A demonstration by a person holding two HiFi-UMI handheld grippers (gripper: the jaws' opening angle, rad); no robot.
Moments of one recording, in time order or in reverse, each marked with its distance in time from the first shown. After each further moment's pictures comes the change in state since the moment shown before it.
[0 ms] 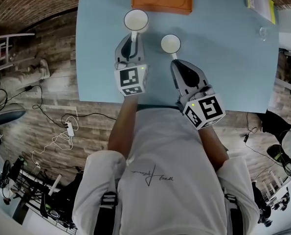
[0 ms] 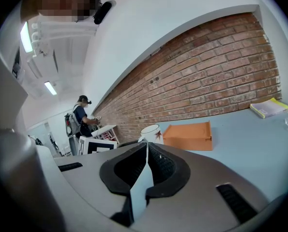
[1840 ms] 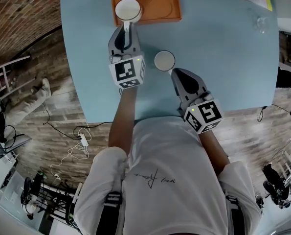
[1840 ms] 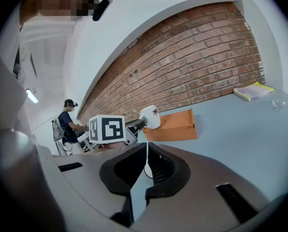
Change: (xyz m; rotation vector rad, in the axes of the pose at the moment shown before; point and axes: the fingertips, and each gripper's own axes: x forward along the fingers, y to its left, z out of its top) left arm 0.109 -0.006 0.031 0.065 -0.039 -0.095; right arm 0.019 -0.054 -0.024 0.149 0.062 -0.146
